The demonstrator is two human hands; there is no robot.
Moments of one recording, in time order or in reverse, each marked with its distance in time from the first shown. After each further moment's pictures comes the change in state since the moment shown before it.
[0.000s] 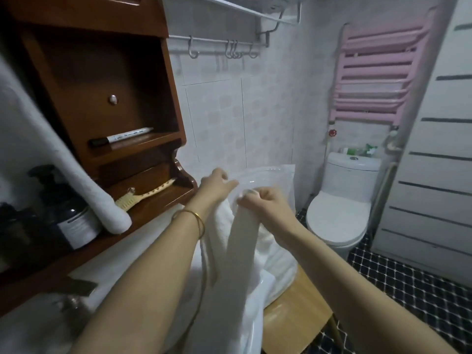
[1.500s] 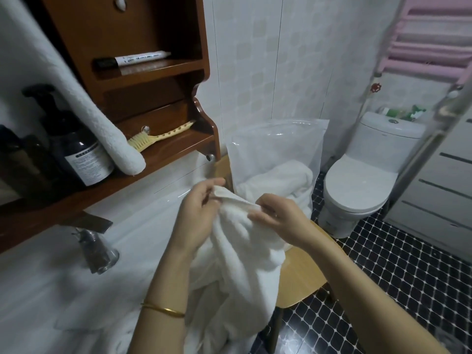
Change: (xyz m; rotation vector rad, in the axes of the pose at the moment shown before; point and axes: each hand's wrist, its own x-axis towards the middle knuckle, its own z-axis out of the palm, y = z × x) left_hand -0.122 -0.103 0.020 -0.668 0.144 0.051; right_hand -0.007 0.115 0.005 -0.608 -0.295 -0.136
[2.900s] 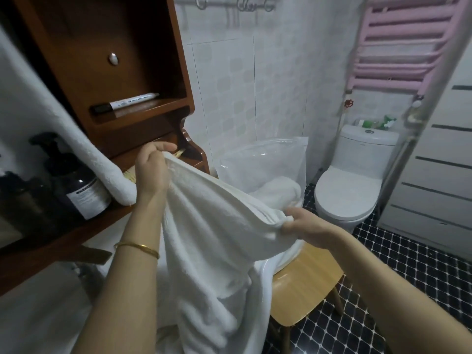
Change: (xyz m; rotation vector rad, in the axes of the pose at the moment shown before) left_hand 0.073 0.080 -0.037 0.070 0.389 0.071; right_hand -0.011 0.032 -0.046 0.440 -0.100 0.599
